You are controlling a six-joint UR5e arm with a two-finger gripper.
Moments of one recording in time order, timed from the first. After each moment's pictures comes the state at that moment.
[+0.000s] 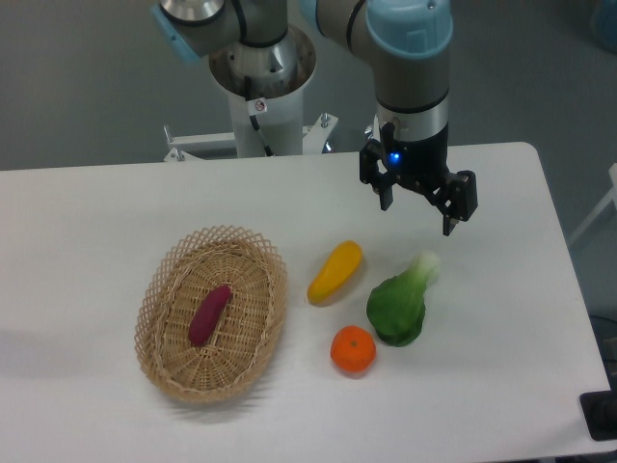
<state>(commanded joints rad) 2.56 -1.71 -1.57 -1.16 1.61 1.21</state>
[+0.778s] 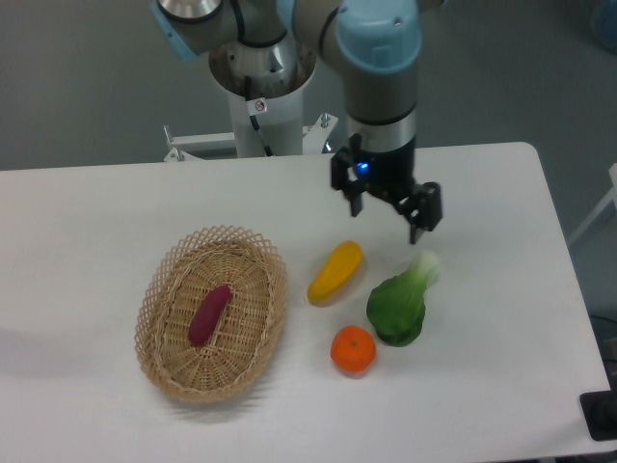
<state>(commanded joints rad) 2.39 -1.73 -1.64 -1.13 1.57 0.88</state>
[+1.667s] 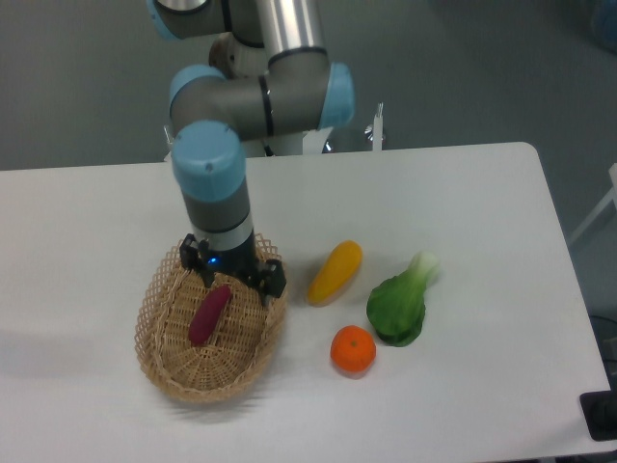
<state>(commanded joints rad) 2.12 -1.93 -1.76 -0.94 1.57 0.56</state>
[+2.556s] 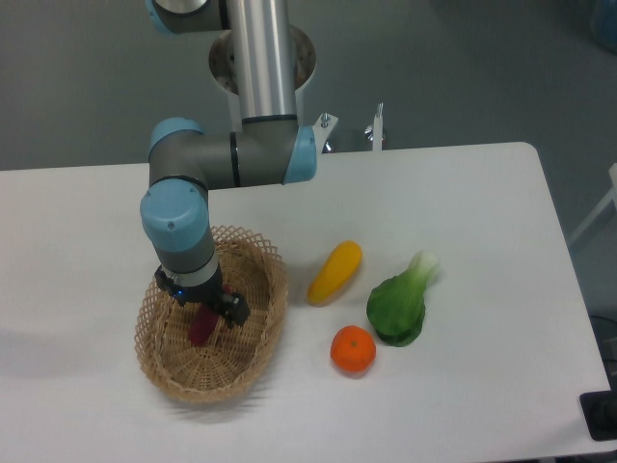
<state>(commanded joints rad) 2.08 -2.02 -1.77 -0.87 1.57 0.56</state>
